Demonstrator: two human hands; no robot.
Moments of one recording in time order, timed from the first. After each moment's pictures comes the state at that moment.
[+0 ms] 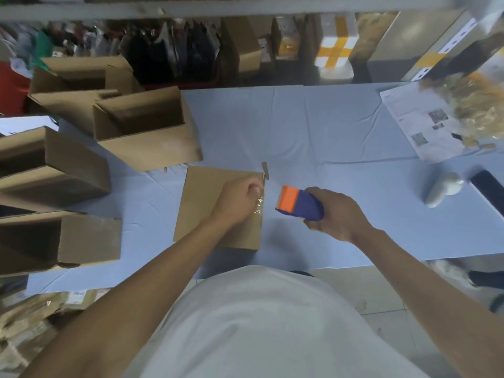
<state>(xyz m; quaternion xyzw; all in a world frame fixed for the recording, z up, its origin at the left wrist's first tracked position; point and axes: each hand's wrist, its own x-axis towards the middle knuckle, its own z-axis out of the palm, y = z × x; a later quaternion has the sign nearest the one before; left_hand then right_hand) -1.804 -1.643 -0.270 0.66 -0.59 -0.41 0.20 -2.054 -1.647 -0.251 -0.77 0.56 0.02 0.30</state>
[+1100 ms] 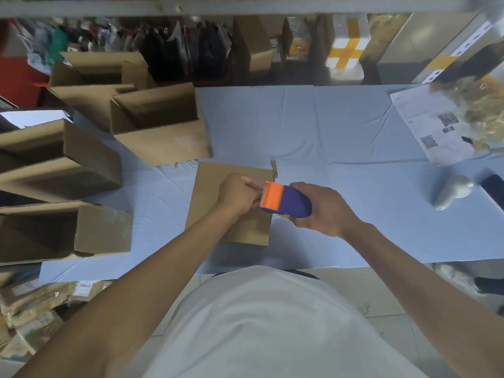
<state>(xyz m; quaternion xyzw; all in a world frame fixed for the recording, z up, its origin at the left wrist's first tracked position) -1.796 -1.637 -0.249 0.73 -0.36 -0.52 0.25 -2.010 -1.644 -0.243 -0.81 0.48 -0.04 0.33</state>
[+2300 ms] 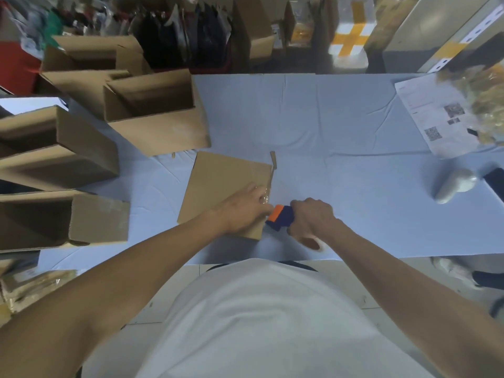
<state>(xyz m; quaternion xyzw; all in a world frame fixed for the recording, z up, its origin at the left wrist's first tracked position) -1.798 -1.616 -0.270 0.57 -0.68 -0.46 -0.02 -1.985 -1.632 -0.281 -0.74 0.55 0.30 0.24</state>
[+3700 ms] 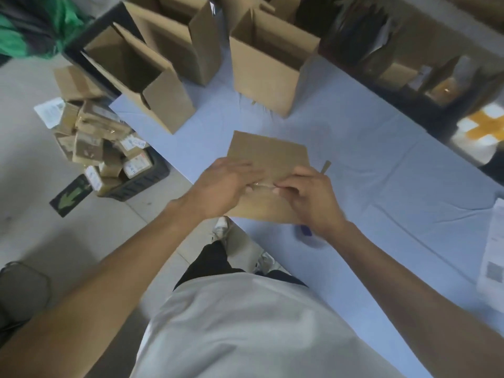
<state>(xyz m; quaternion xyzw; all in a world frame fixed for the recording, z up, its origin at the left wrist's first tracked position) -1.814 -1.499 -0.232 0.77 -0.60 -0.13 0.17 -1.970 -1.660 -0.247 -0.93 0.15 -0.13 0.32</state>
